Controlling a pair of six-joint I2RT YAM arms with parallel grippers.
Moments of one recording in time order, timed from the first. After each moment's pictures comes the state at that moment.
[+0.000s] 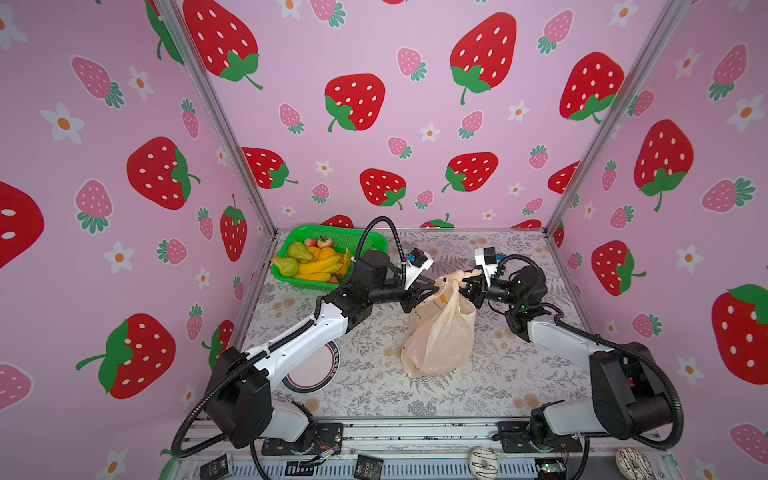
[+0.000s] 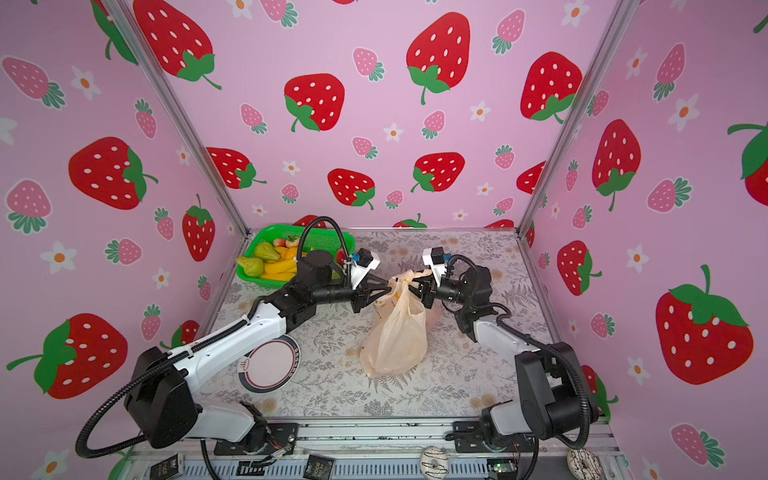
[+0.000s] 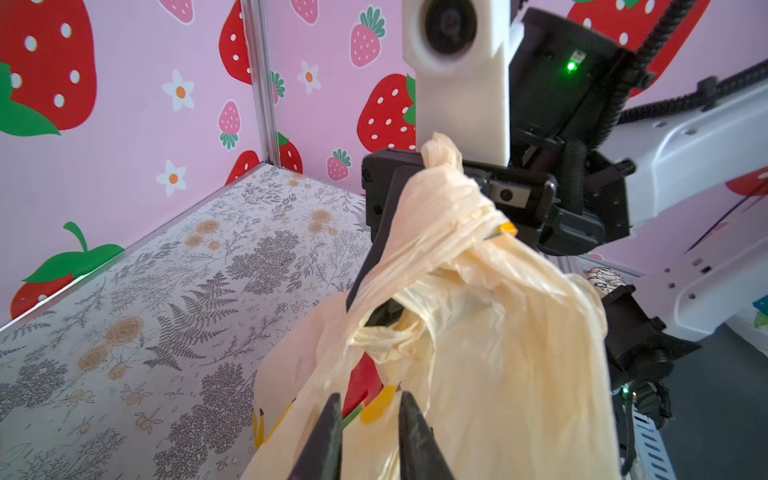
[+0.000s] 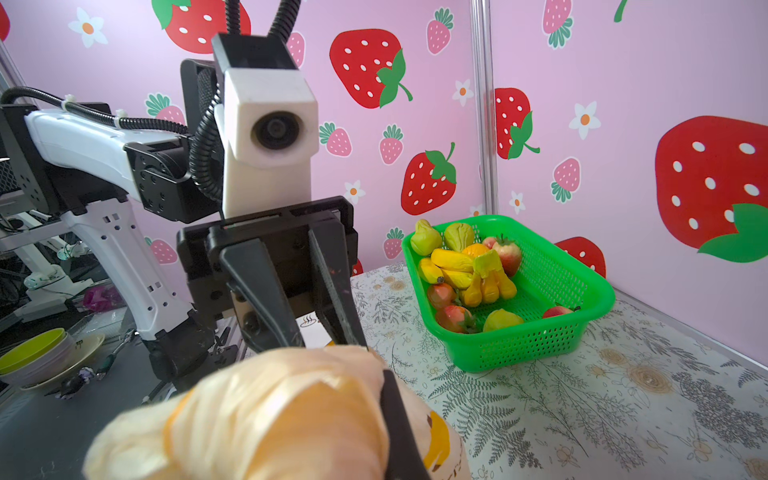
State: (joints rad) left arm -0.63 1.44 1.09 -0.01 0.61 0.11; right arm 0.39 1.41 0.70 0.92 -1.06 0.34
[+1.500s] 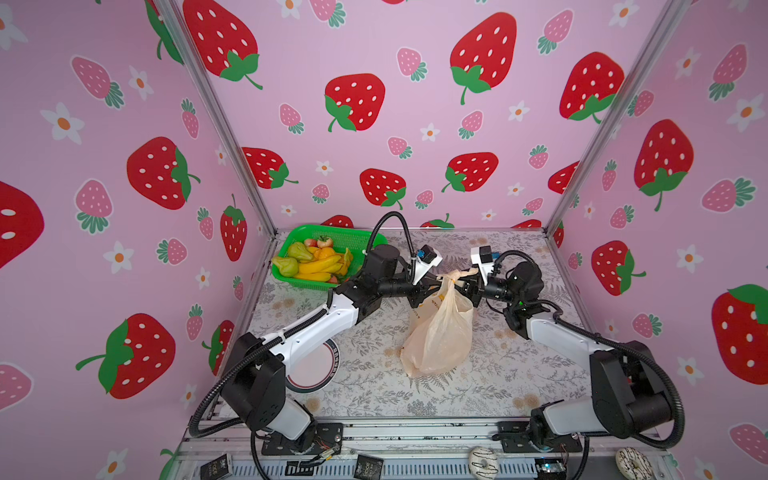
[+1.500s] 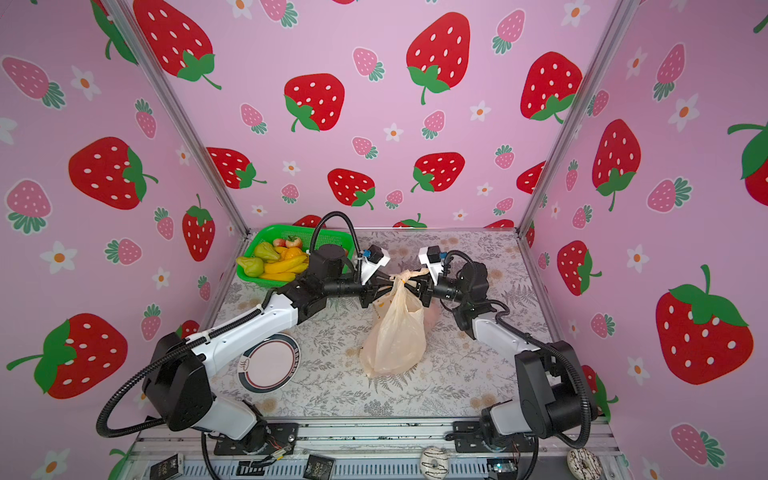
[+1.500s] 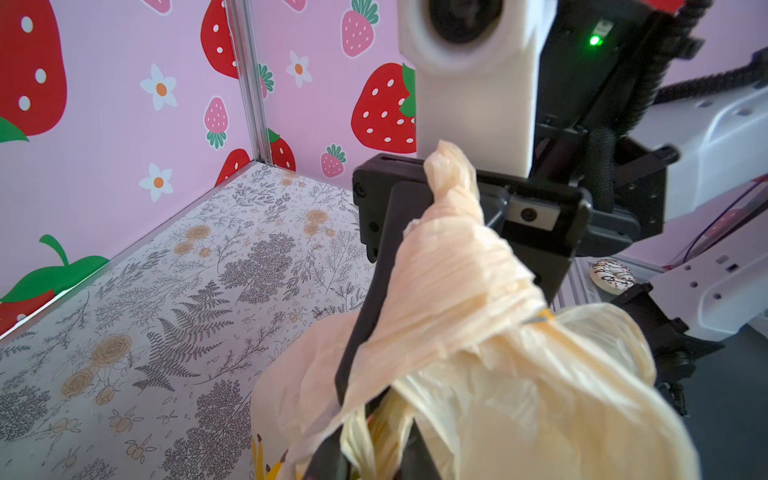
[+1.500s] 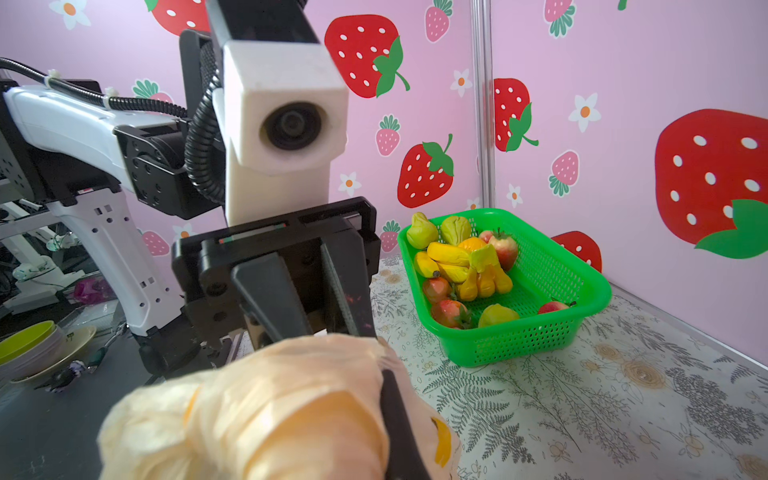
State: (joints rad) left arm -0.65 1.53 1.18 -0.02 0.60 0.13; right arm 0.41 1.42 0.73 0.82 -1.06 0.27
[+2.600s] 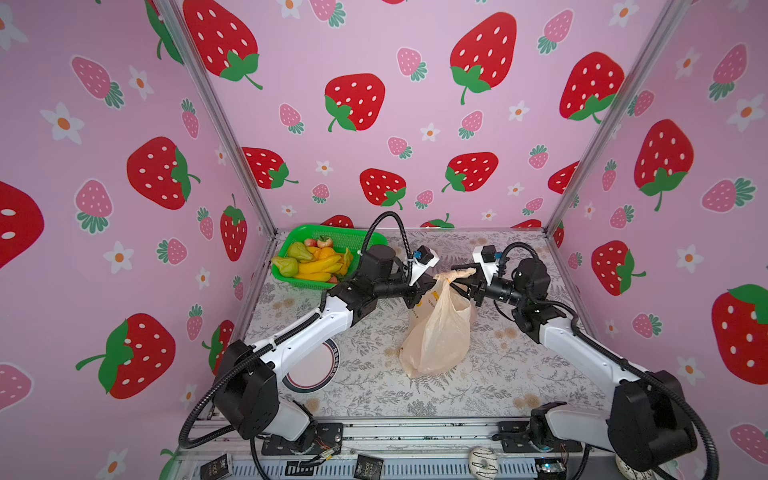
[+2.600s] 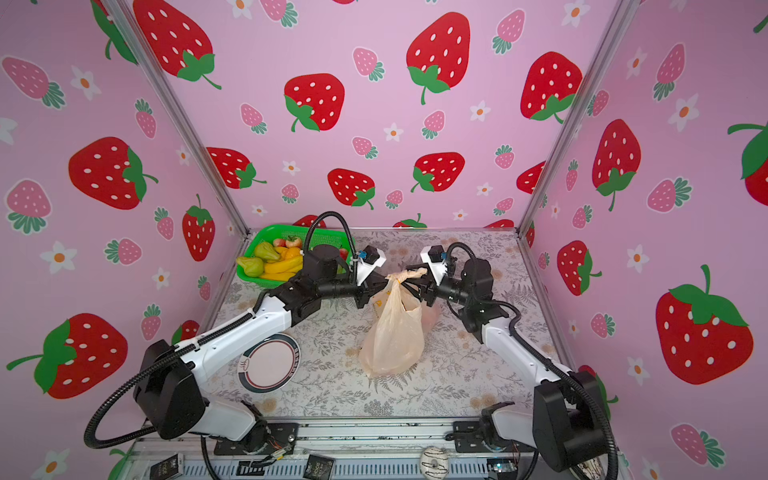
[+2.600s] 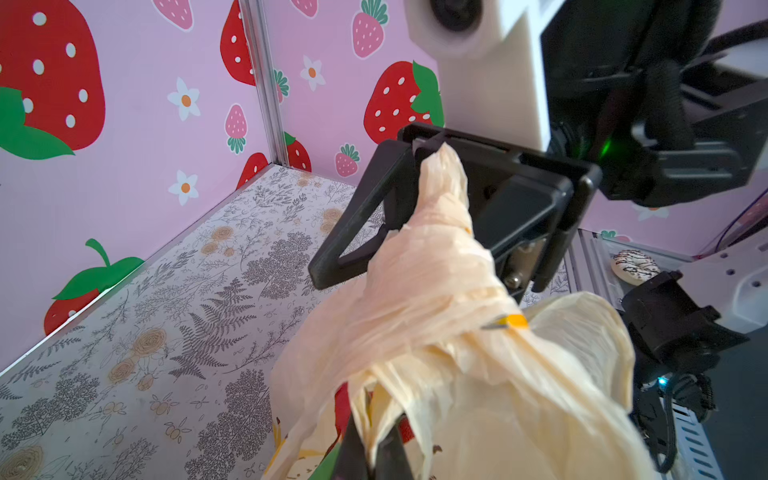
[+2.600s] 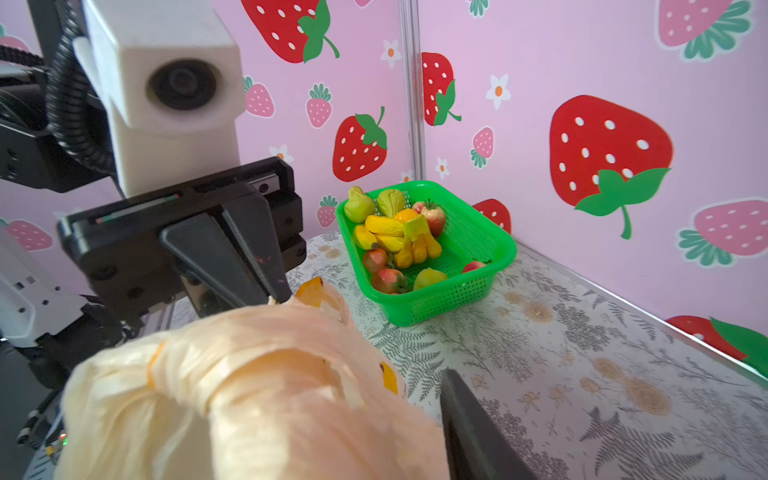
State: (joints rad) left arm -0.64 1.48 1.17 -0.06 0.56 0.19; right arm 0.39 1.24 0.76 0.37 -0.82 0.03
